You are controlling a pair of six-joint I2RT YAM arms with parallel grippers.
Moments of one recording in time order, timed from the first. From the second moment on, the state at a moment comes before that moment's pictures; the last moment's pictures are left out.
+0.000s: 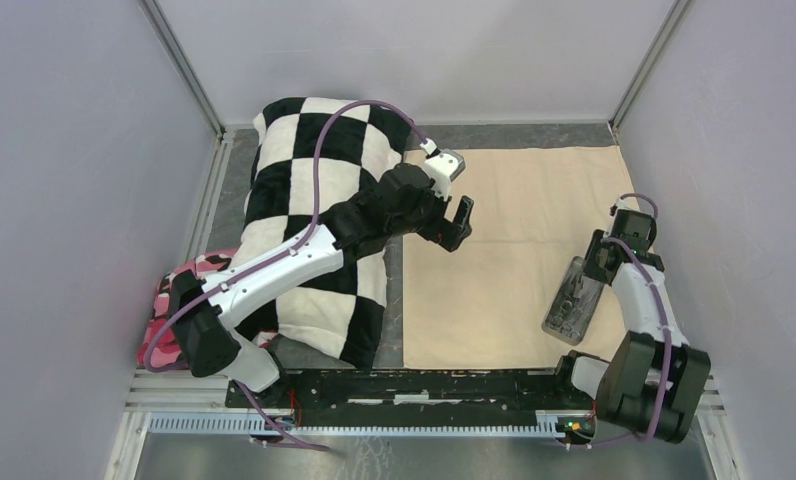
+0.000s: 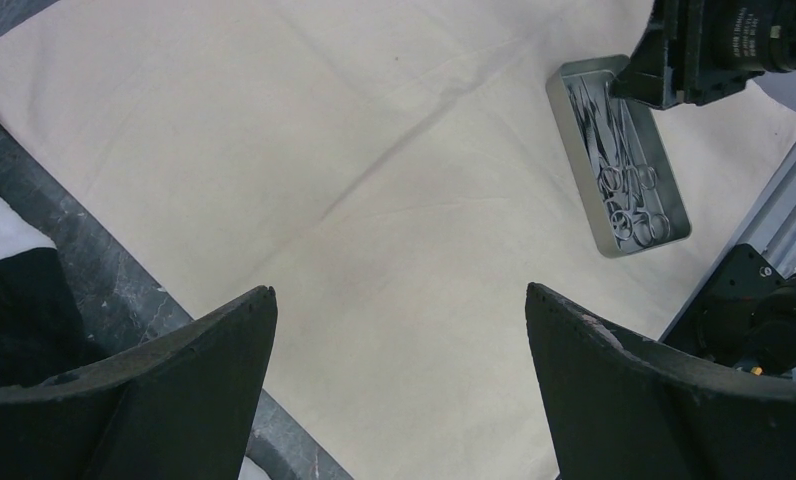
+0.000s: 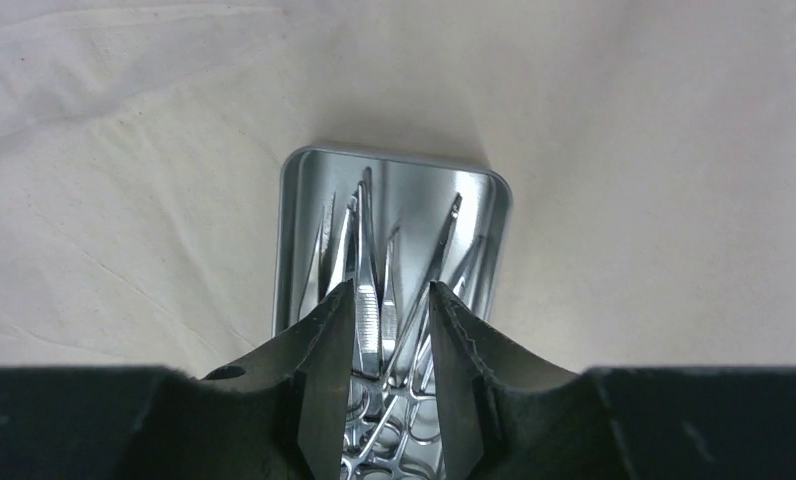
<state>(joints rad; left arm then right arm) -0.93 1.51 1.40 -0.37 -0.05 -0.21 -0.33 1.11 0.66 -0.49 0.06 0.07</state>
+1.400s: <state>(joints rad) -1.02 1.51 1.40 -0.41 -0.16 -0.13 -0.28 1.35 0.71 -0.43 0.00 0.05</state>
